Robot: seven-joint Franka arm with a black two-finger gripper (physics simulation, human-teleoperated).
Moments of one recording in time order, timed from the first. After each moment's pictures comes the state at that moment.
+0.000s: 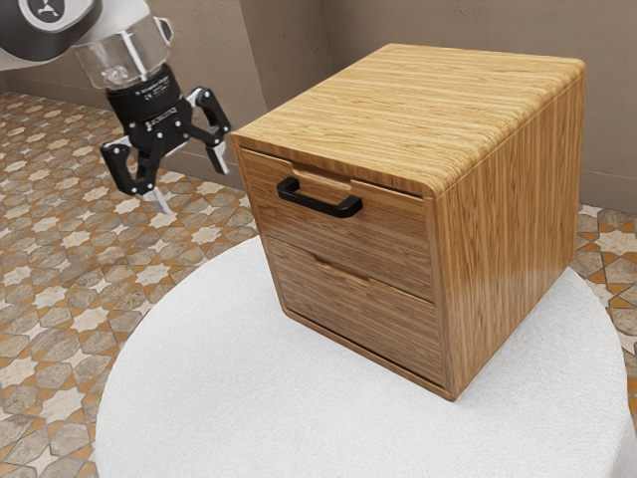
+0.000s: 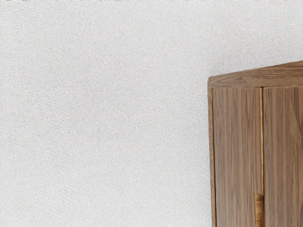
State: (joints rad) arm 0.07 0.03 0.11 -1.27 -0.11 1.37 -1.29
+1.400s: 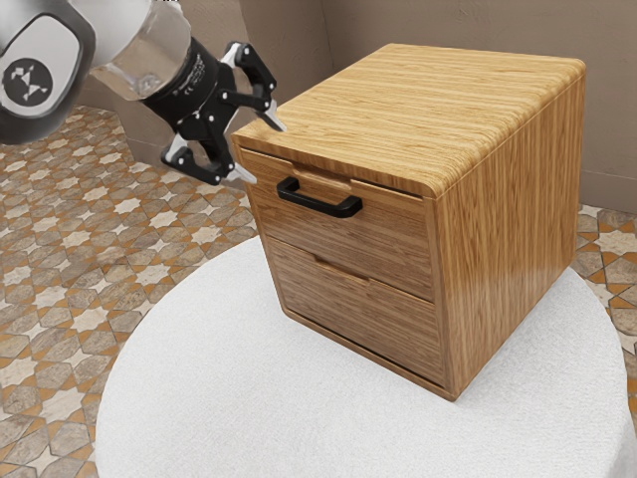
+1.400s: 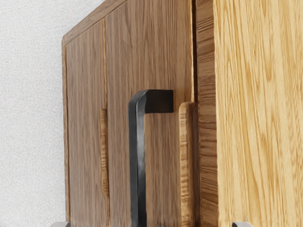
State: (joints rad) arm -0.04 -0.26 0.00 -1.65 -0.02 1.94 -1.52
